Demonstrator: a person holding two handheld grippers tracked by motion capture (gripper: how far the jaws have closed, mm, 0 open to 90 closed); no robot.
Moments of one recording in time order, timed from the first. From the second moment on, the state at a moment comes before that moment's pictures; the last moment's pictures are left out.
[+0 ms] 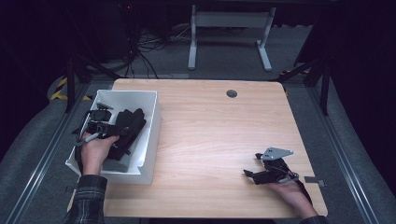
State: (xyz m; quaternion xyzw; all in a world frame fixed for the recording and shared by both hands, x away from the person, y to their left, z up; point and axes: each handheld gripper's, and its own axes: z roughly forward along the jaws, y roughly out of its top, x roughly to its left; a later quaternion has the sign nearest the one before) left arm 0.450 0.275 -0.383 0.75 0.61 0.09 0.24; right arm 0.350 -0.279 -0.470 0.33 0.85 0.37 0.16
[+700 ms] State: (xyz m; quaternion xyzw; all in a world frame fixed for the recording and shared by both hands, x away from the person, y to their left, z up) left arm 0.430 0.257 -0.333 0.75 0.57 0.13 0.31; right arm 0.352 -0.278 -0.471 0.33 0.85 0.37 0.16
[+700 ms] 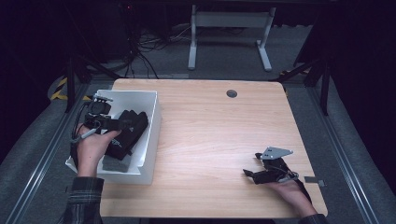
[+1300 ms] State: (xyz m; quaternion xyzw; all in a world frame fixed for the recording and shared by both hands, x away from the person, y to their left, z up) left arm 0.417 0.185 -0.312 0.79 0.46 0.09 0.38; right arm 0.352 -0.278 -0.470 0.33 0.85 0.37 0.16
